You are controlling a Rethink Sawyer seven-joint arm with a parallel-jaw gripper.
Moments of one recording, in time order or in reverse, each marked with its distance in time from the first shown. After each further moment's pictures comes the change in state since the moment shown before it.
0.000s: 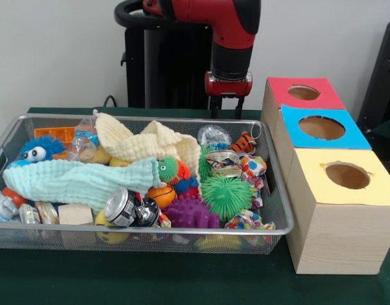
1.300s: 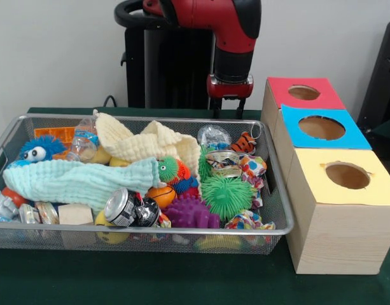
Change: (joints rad) arm 0.012 0.062 0.001 0.009 -0.002 -0.062 0.000
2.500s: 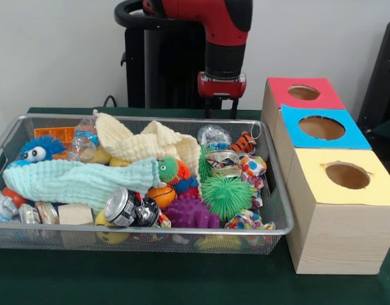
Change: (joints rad) arm -0.079 -0.103 0.015 0.003 -0.001 0.005 0.000
